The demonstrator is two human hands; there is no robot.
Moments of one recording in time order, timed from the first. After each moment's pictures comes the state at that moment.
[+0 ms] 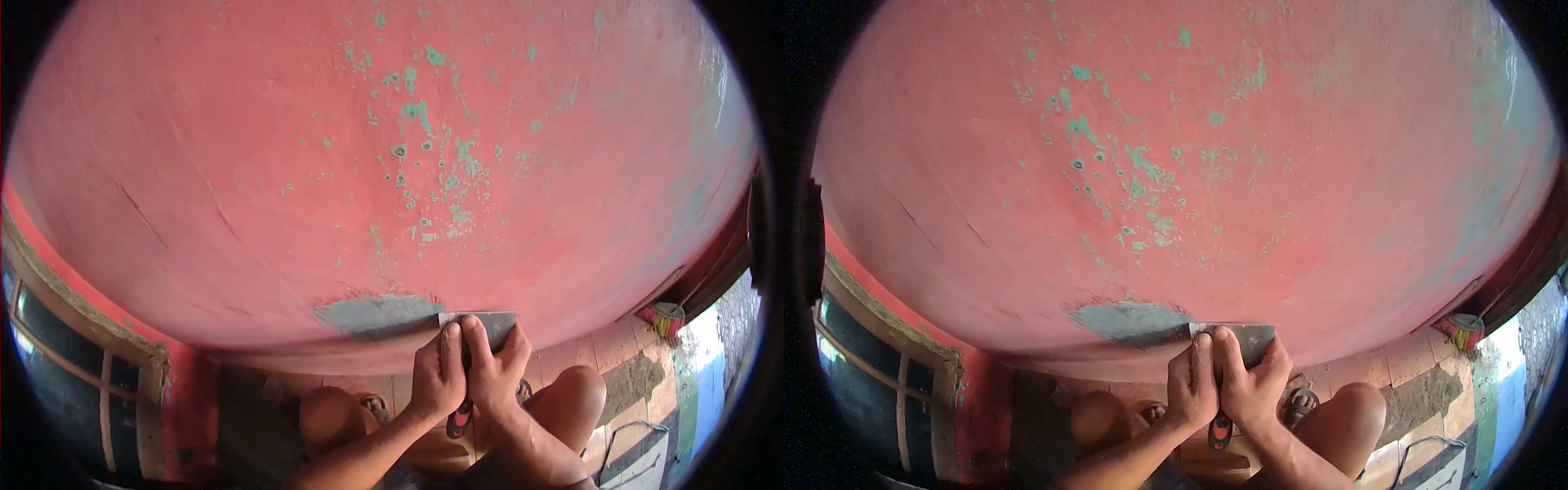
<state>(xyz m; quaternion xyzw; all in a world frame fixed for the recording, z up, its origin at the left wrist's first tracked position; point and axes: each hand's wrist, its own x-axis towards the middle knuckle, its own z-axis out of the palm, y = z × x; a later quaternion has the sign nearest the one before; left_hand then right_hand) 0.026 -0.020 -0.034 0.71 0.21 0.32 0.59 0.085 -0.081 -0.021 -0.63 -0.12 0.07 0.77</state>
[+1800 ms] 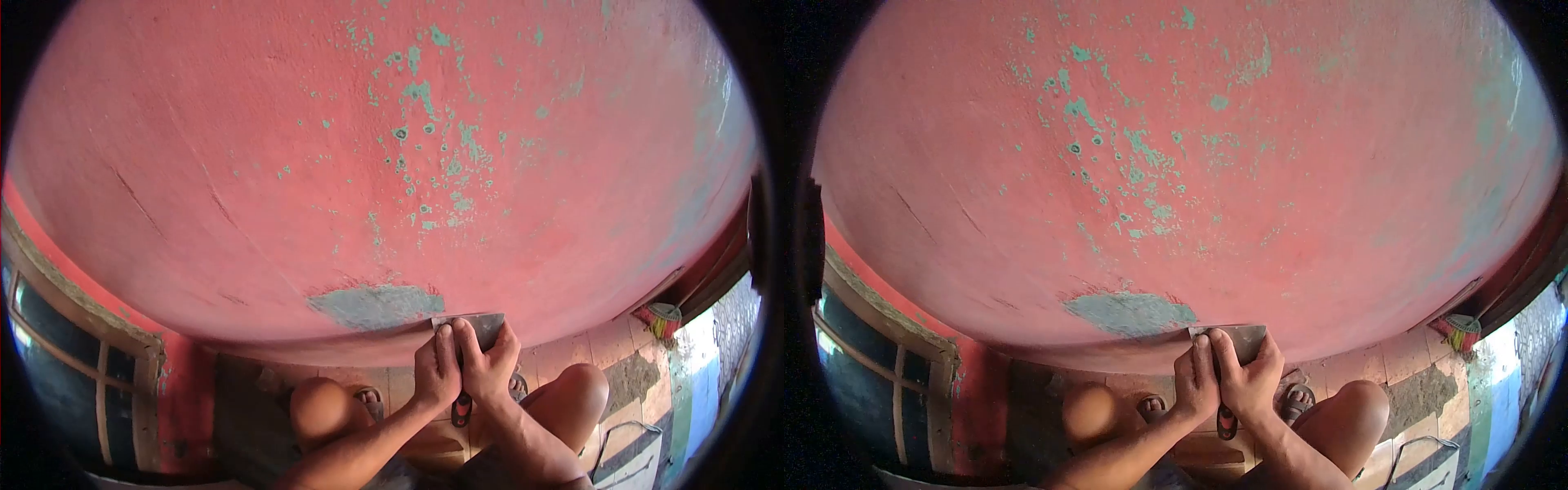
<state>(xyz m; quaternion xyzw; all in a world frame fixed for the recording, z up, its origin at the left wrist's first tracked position) 0.035 -0.025 -0.075 0.70 0.24 0.30 0.60 0.090 -0.088 -0.045 -0.69 -0.16 0.05 0.70</state>
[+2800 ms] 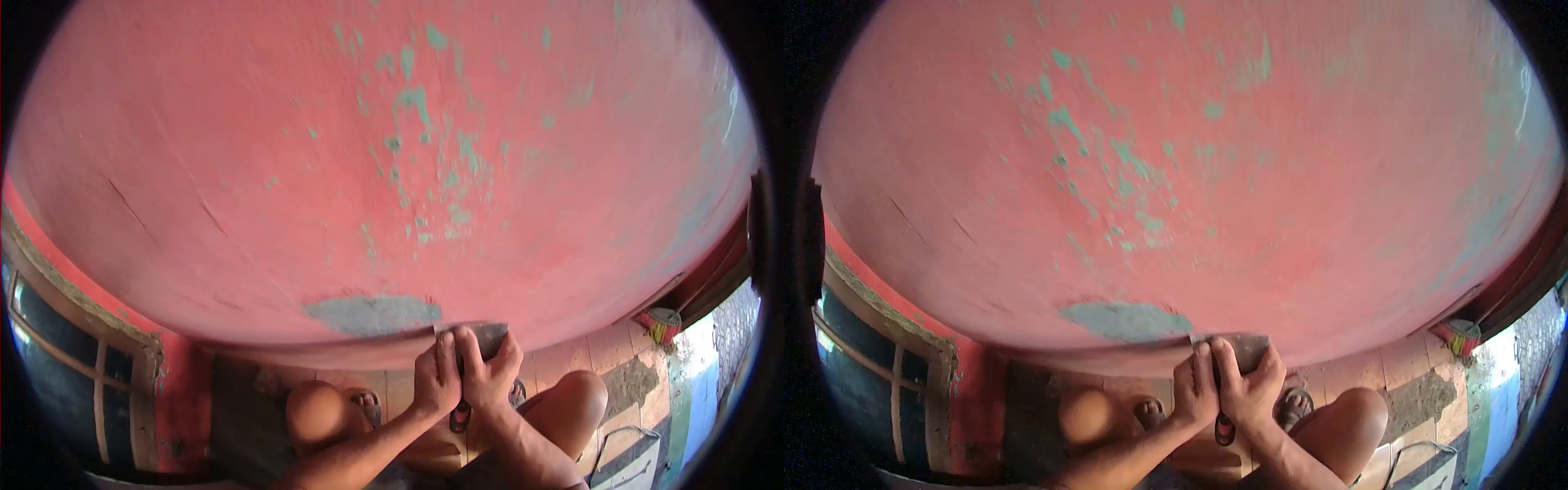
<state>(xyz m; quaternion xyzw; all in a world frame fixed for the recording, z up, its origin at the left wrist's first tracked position) 0.038 -0.029 -0.087 0.72 0.24 0.36 0.53 0.089 -0.084 -0.042 -0.68 -0.15 0.02 0.72</state>
